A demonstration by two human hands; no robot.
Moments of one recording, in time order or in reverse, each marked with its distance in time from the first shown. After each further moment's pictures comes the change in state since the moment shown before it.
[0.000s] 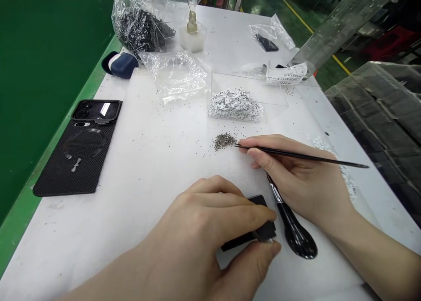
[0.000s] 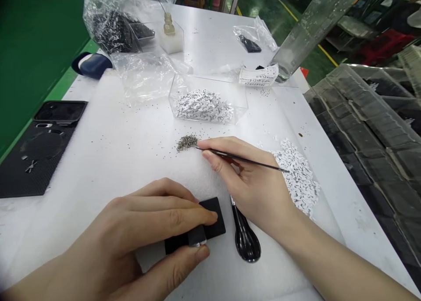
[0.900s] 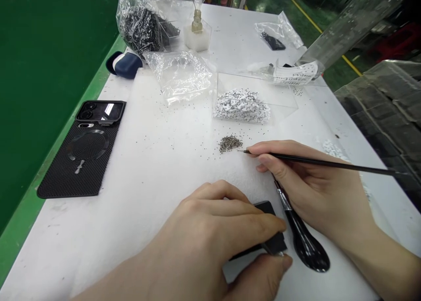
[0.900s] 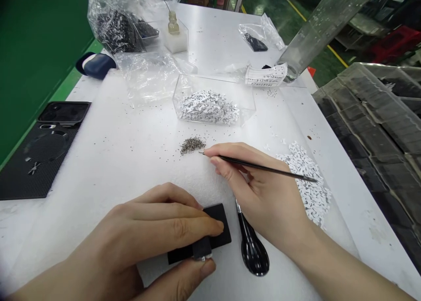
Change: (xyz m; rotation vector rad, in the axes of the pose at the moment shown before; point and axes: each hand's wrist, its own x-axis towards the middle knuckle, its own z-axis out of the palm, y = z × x) left_hand -0.004 -0.003 -0.002 -0.079 -0.061 -0.010; right_hand -0.004 0.000 -0.004 -0.095 -0.001 -0.043
